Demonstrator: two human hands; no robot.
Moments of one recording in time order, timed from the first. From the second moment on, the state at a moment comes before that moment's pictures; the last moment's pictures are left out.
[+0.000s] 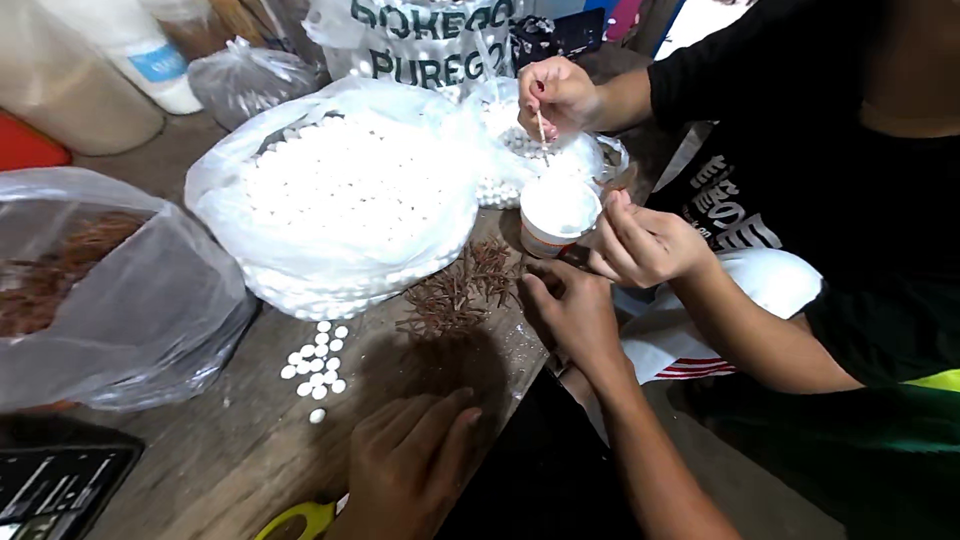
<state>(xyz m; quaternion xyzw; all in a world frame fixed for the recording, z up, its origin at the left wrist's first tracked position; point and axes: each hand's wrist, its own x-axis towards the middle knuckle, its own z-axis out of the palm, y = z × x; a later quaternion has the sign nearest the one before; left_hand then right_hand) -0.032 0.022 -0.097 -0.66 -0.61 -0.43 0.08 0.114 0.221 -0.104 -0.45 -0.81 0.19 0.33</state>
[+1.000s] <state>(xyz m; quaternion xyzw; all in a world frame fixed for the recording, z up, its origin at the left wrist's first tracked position) -0.017 0.039 -0.069 -0.65 -0.58 -0.49 0.03 0.146 0.210 -0.100 -0.37 -0.67 0.46 0.45</state>
